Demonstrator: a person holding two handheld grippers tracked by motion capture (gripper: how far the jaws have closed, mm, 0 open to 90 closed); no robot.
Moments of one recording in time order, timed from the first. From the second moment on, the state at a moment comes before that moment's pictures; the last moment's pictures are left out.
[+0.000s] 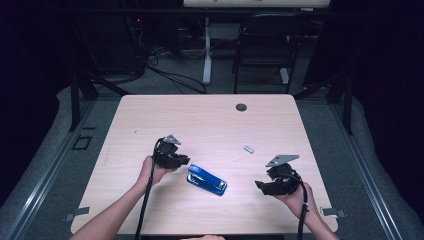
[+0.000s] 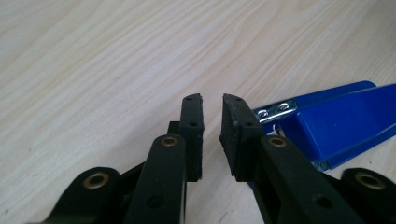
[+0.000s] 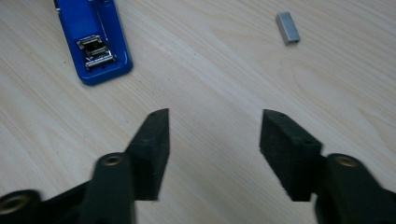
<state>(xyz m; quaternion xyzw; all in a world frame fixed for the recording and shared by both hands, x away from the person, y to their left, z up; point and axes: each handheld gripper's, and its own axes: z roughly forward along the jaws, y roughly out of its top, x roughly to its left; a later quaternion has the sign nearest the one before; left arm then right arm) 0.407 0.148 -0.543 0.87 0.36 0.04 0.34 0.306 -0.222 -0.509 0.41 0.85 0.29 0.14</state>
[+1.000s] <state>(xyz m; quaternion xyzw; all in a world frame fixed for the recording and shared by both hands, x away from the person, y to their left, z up) 0.386 0.137 -0.550 0.87 0.40 0.00 0.28 0.348 -0.121 -0.545 0.32 0.91 0.27 0.10</state>
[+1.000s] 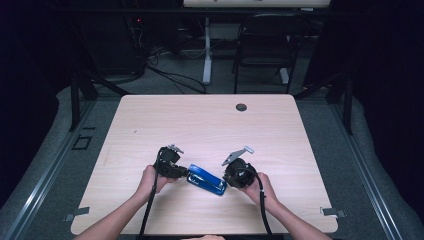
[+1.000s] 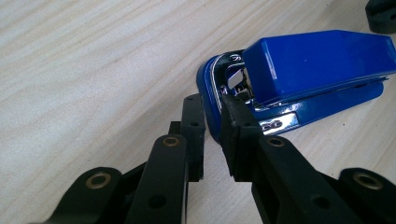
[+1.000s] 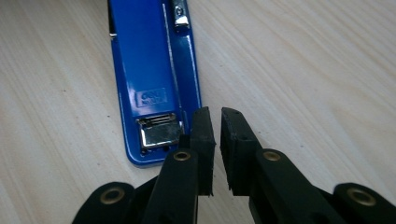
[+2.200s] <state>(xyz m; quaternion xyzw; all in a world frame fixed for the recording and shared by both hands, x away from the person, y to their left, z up) 0.391 0.128 -0.551 0.86 0.41 0.01 0.30 0.338 -0.113 -0.544 0.32 0.90 0.29 0.02</state>
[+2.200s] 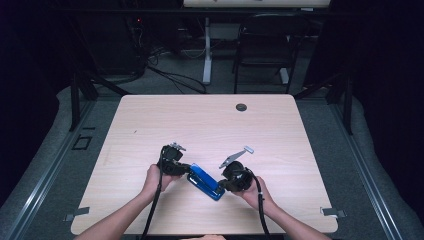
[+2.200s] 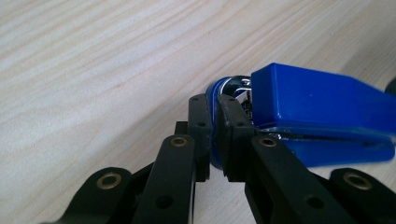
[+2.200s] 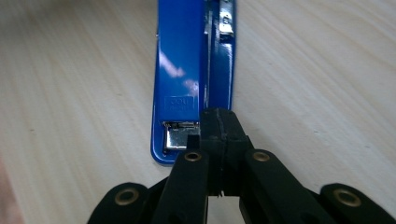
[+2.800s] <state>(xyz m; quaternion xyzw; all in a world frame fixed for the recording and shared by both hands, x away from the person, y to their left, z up) 0.396 0.111 -0.552 0.86 0.40 0.01 0.32 0.315 -0.083 -0.550 0.29 0.91 0.29 -0.01</state>
